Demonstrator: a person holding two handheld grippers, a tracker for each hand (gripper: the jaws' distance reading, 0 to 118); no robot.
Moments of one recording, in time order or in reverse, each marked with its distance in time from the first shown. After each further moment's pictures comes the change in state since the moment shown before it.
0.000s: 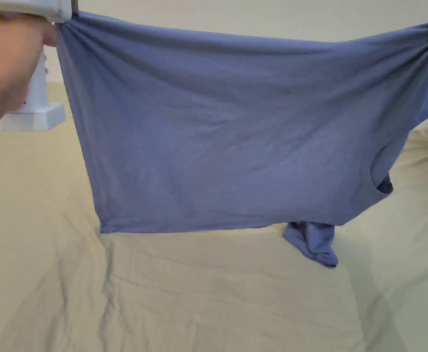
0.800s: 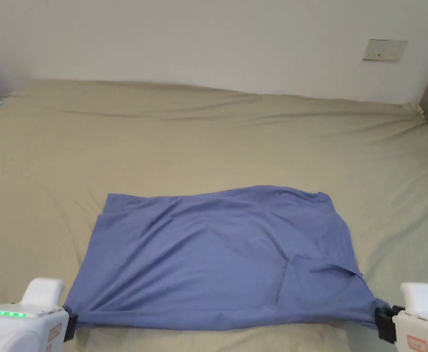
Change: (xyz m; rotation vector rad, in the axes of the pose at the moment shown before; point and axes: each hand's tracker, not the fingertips) left arm -0.055 -0.427 0.179 -0.710 -0.153 -0.186; right arm -0.016 -0.393 0.236 -0.752 0.273 -0.143
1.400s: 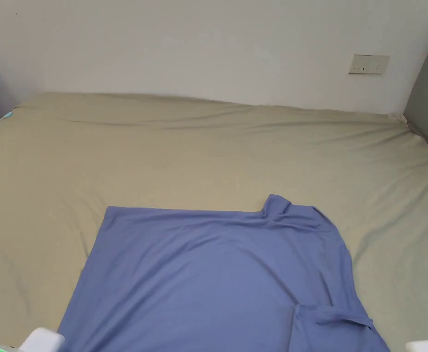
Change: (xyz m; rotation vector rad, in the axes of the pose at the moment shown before) left arm 0.006 -0.086 0.039 -0.218 -0.001 -0.297; right arm 0.020 -0.084 0.054 -0.333 -0.007 0.155
